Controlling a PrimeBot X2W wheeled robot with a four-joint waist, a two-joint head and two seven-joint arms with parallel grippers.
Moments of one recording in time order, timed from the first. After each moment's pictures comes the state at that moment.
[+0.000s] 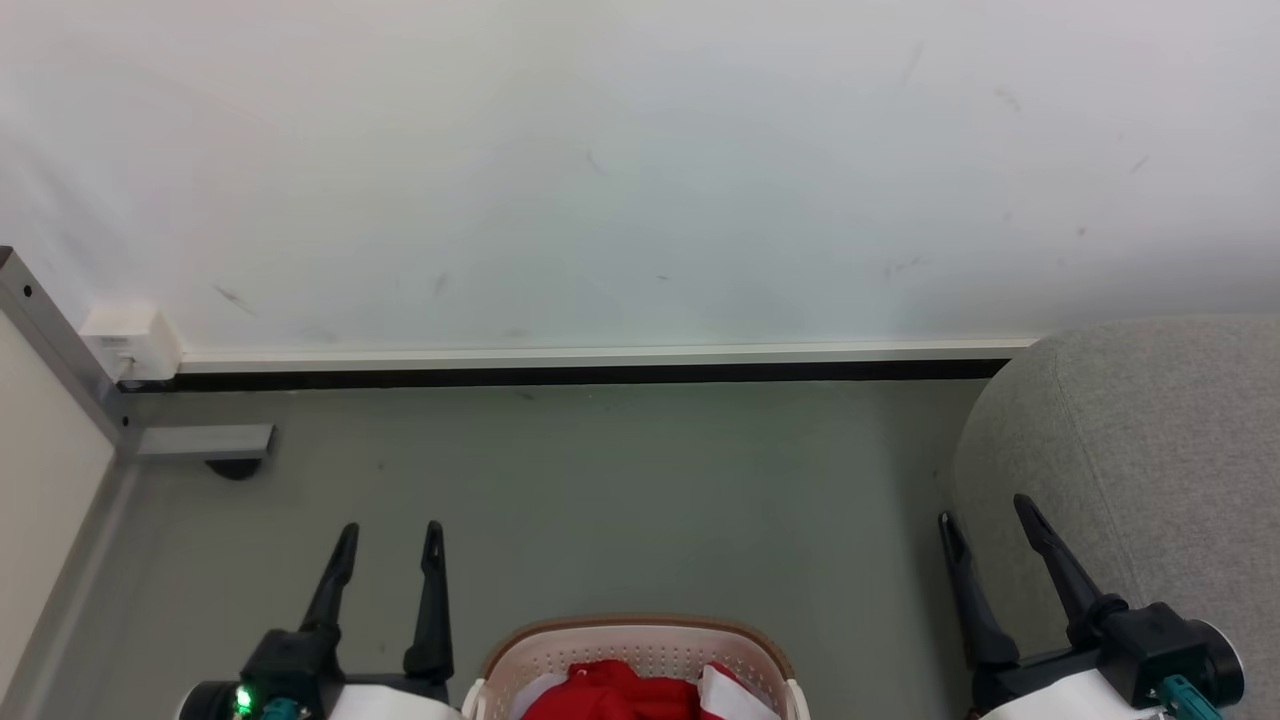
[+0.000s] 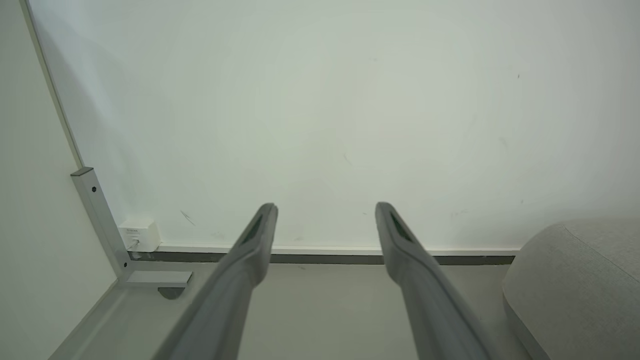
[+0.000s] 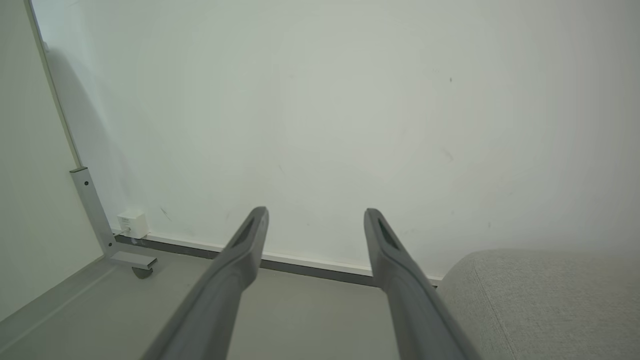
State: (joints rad) left arm -0.05 0.05 -0.10 0.12 -0.10 0.10 -0.25; right arm -0.12 -0.07 0.16 0.22 0.21 0.13 -0.25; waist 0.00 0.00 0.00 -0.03
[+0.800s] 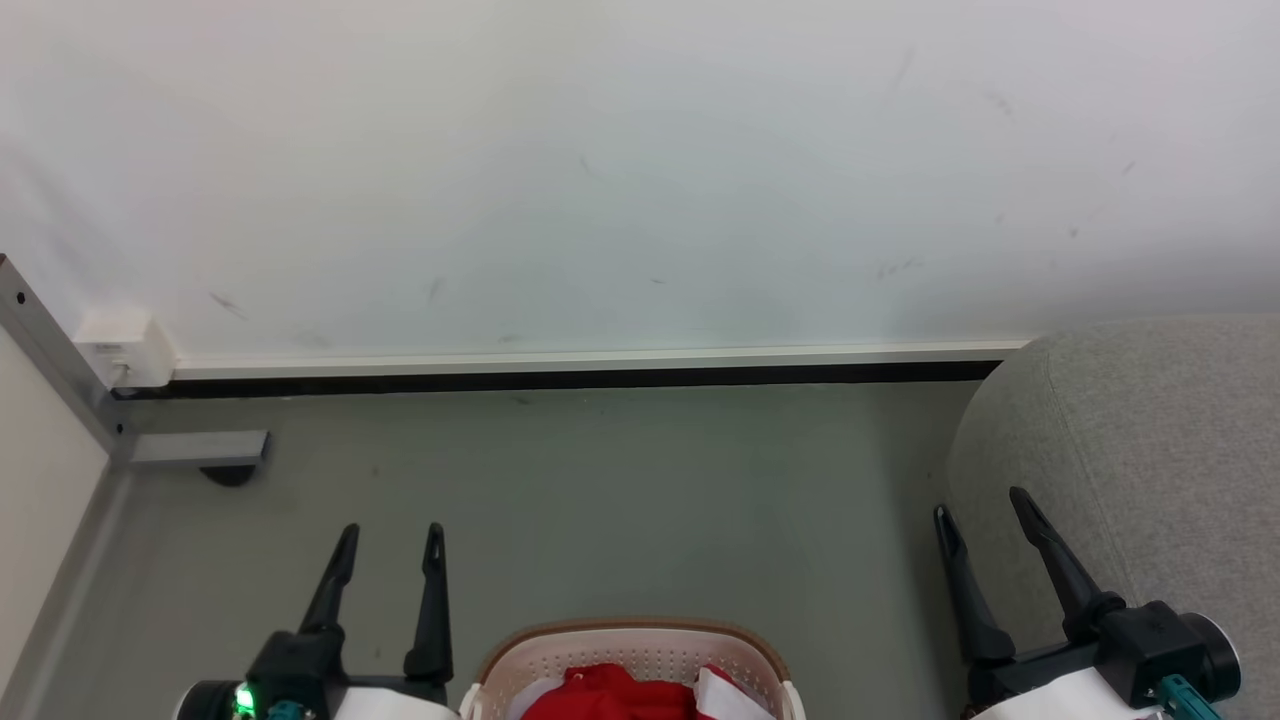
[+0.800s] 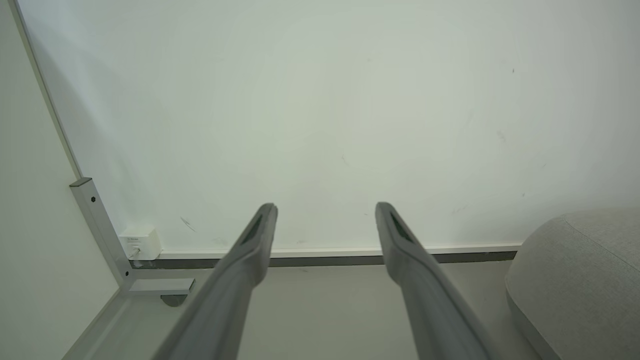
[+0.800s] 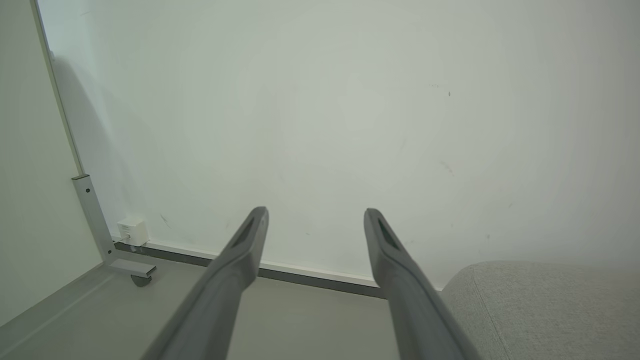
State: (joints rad) left arm -0.05 0.05 -0.09 0.13 -0.05 0.09 -0.26; right arm -0.12 -0.06 0.16 0.21 0.19 0.13 -0.26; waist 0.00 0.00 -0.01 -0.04
